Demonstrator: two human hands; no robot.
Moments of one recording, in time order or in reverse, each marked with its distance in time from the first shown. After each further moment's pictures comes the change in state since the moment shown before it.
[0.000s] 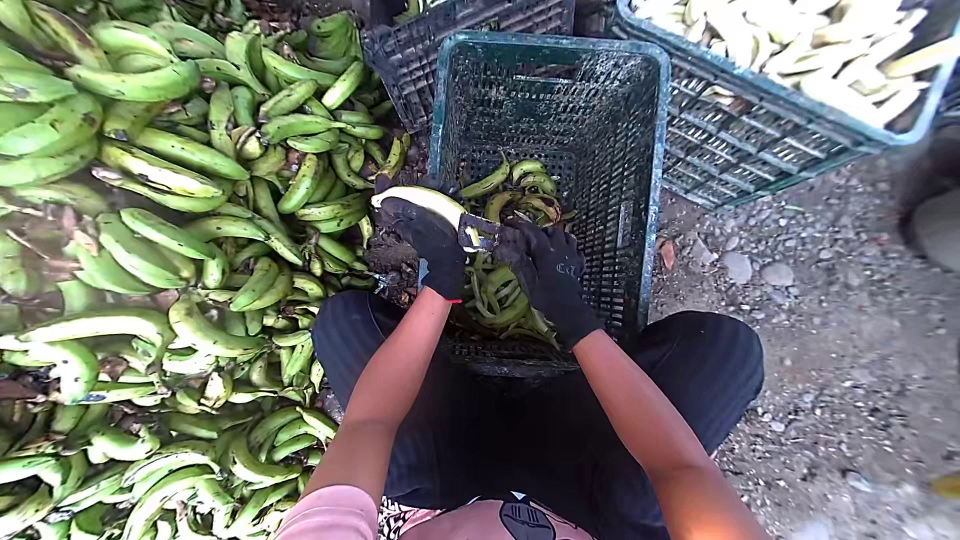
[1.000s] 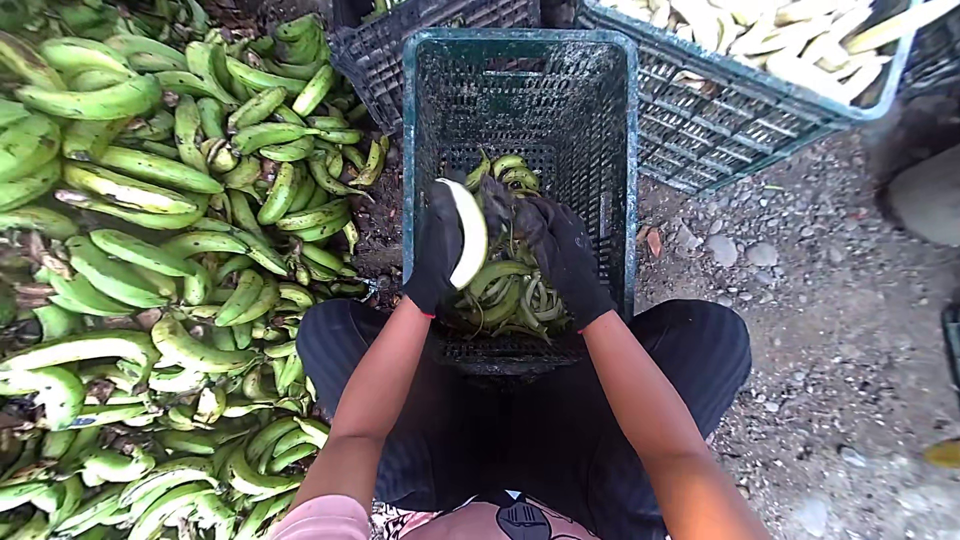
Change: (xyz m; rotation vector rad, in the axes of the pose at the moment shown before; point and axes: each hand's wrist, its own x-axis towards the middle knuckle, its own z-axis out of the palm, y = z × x) left_hand -0.013 0.004 -0.014 0.289 -0.752 -0.305; right_hand 0.016 0.027 -0.029 0.138 -0.017 0.068
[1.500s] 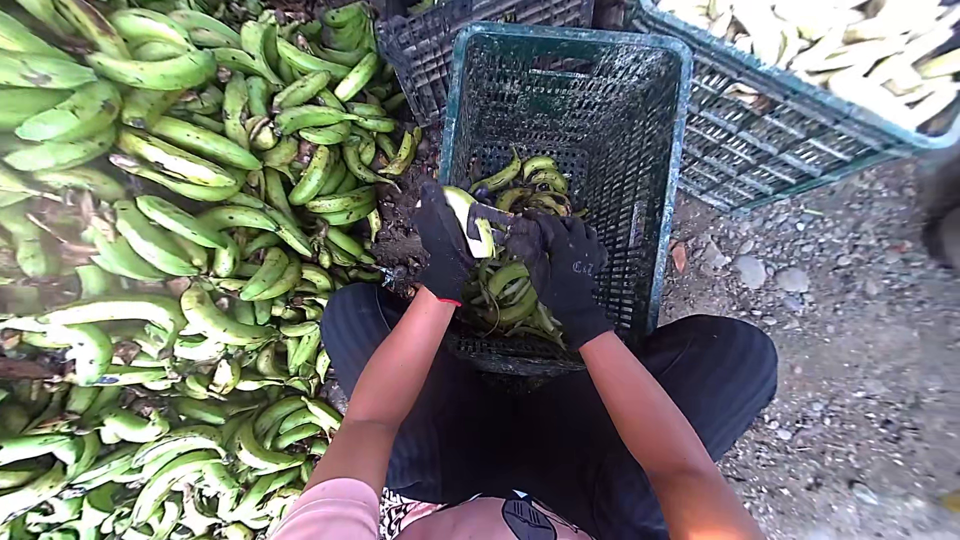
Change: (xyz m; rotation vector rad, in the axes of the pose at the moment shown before) left_hand 0.004 0.026 -0.001 -0.364 0.554 -0.108; right_hand -0.018 -0.026 0.032 -0.186 0.189 -0.163
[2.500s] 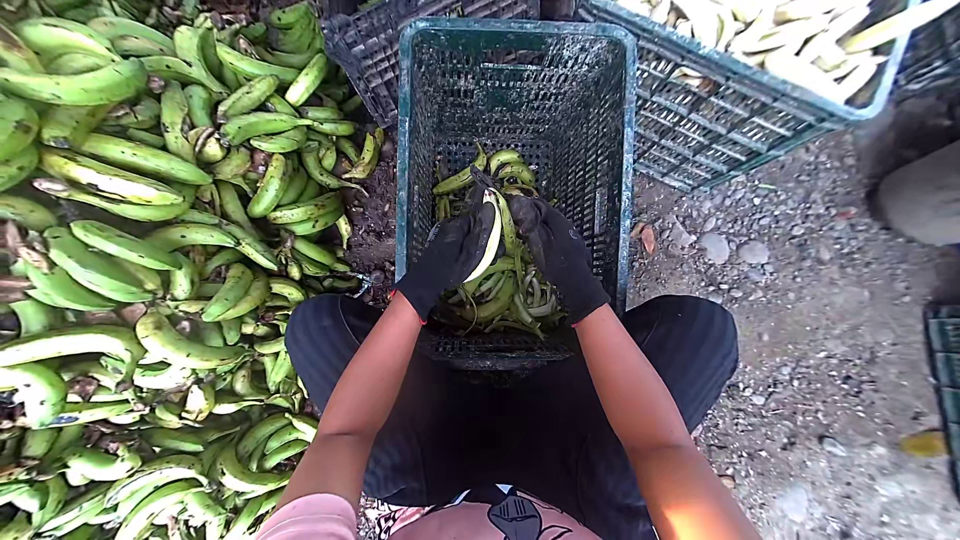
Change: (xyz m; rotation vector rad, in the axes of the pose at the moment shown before) left_hand -0.024 -0.005 -0.012 0.870 -0.881 0.366; right_hand 0.020 0.022 -0.037 0.302 -0.282 0.298
